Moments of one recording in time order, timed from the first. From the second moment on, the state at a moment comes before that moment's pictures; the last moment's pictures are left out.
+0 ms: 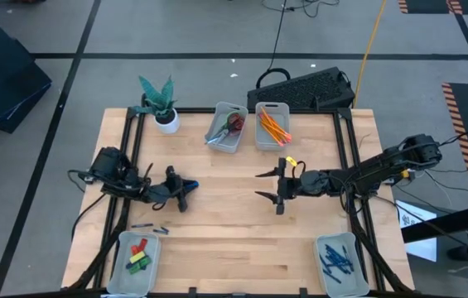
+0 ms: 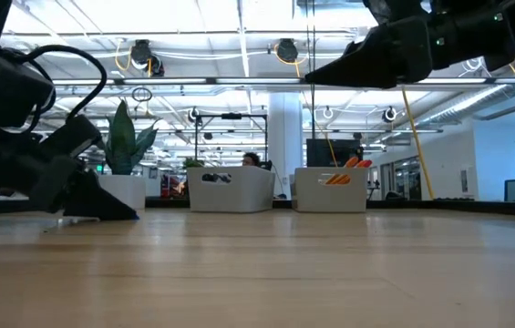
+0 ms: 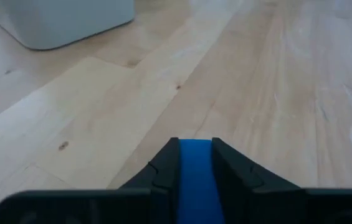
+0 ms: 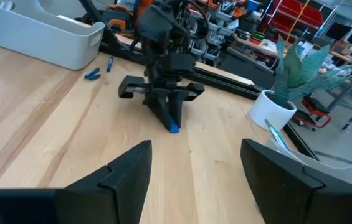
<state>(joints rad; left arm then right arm) -0.27 1.96 0.04 1.29 -0.55 -0.41 0.20 1.34 0.47 0.66 0.31 -0.27</state>
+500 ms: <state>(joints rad) -0.33 1.54 0.28 0.64 -0.34 -0.46 0.20 1.34 0.47 0.63 0.31 -0.22</state>
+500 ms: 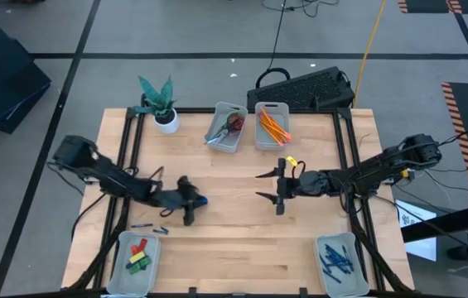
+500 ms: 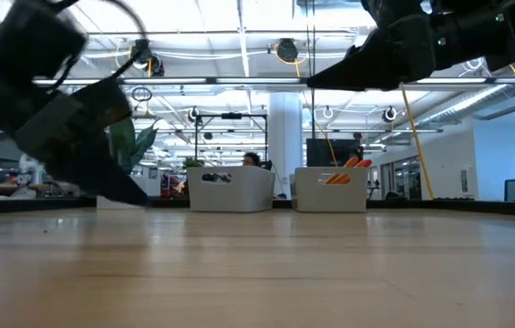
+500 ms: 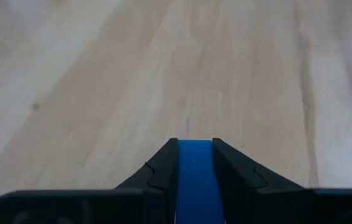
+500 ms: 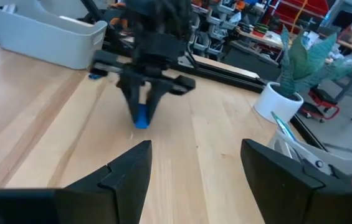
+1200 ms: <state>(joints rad) -1.01 1.52 1.22 -0.73 0.01 -1.97 0.09 1.34 0.47 0.60 0.28 -0.31</state>
